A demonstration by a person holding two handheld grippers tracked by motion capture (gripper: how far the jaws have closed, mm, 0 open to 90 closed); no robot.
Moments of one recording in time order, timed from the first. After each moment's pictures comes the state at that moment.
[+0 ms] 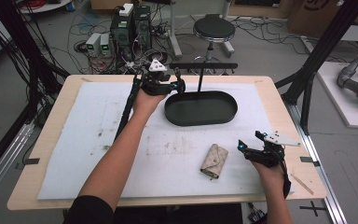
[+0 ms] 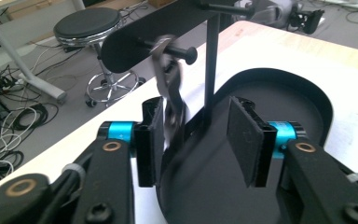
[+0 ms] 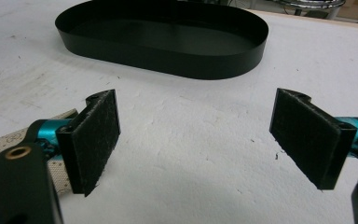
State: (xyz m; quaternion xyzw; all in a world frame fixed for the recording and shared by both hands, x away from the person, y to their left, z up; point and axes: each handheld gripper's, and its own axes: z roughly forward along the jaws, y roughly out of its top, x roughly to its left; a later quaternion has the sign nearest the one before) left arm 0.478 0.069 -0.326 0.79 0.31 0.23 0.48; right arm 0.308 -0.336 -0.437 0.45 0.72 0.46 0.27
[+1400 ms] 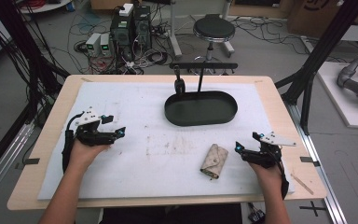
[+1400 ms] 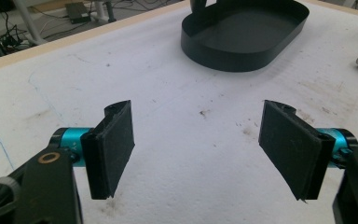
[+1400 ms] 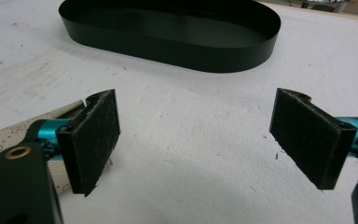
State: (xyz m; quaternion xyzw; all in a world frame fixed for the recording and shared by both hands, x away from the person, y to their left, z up) left arm 0.350 0.237 -0.411 0.76 0.34 0.21 0.51; right arm 0.308 -0.329 -0.439 0.44 0.73 0.45 0.26
